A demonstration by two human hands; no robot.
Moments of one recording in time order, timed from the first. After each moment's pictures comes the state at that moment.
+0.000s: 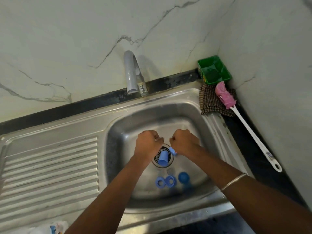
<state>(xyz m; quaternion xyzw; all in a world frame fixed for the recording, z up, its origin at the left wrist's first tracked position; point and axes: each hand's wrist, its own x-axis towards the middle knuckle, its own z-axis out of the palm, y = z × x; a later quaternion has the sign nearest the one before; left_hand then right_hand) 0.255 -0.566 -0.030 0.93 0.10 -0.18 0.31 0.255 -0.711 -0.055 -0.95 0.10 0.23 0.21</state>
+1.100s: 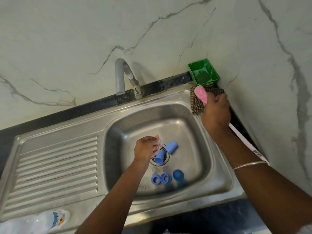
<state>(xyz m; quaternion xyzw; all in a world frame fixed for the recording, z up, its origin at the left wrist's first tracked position) 0.219 -0.589 -0.029 0.68 0.30 -0.18 0.65 0.272 -0.836 -0.011 -0.96 0.16 -0.13 0.18</state>
